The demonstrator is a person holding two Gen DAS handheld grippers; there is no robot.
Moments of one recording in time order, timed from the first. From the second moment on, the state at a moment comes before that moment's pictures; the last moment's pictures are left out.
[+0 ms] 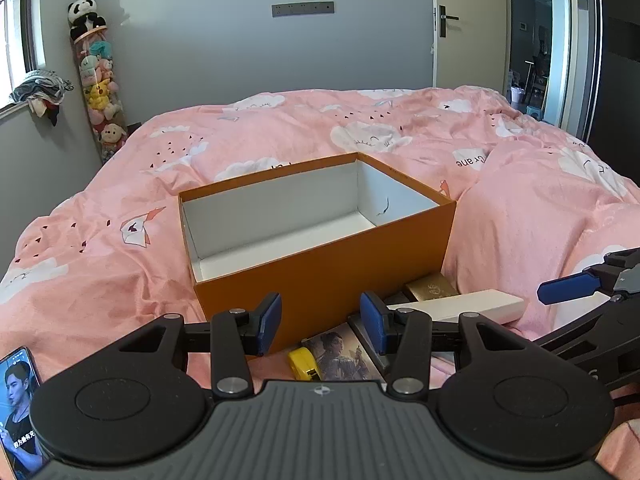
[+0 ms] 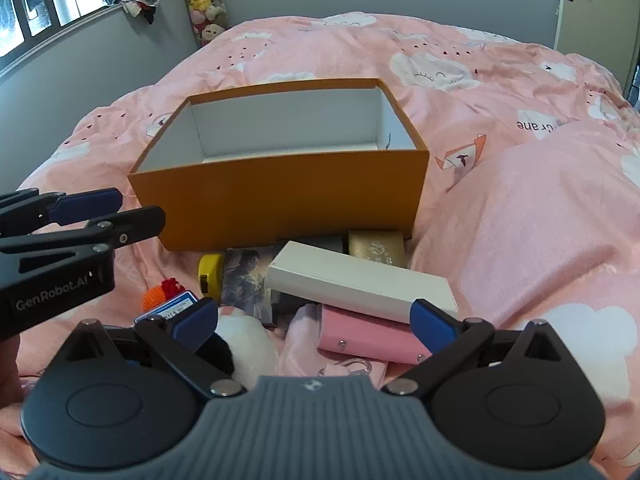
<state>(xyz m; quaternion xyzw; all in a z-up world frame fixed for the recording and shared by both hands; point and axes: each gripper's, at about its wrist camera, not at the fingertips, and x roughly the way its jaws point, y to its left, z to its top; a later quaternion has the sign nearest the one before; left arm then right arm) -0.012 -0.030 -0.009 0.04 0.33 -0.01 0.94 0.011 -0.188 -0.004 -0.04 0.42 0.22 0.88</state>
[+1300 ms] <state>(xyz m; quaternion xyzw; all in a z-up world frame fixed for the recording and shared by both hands) 0.014 -0.043 -0.024 0.07 0.37 -0.08 0.92 0.034 -0.185 -0.018 -0.08 0.45 0.23 0.86</state>
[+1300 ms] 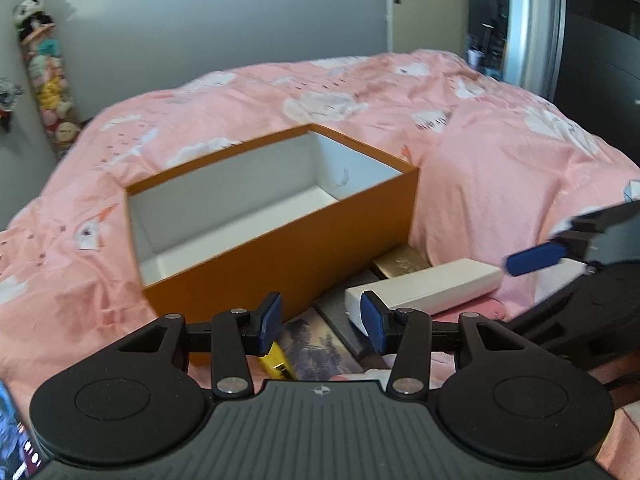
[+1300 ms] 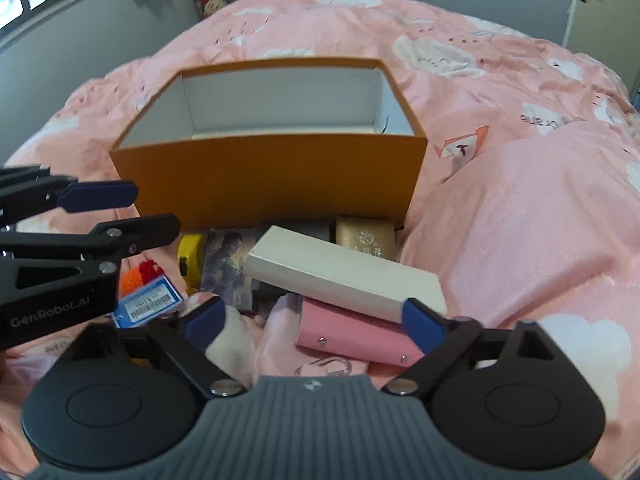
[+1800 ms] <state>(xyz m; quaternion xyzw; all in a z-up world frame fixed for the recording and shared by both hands) 0.060 -0.042 -0.055 0.08 0.43 -0.13 0.89 0.092 -0.148 -0.067 -0.23 0.48 0.28 0.80</state>
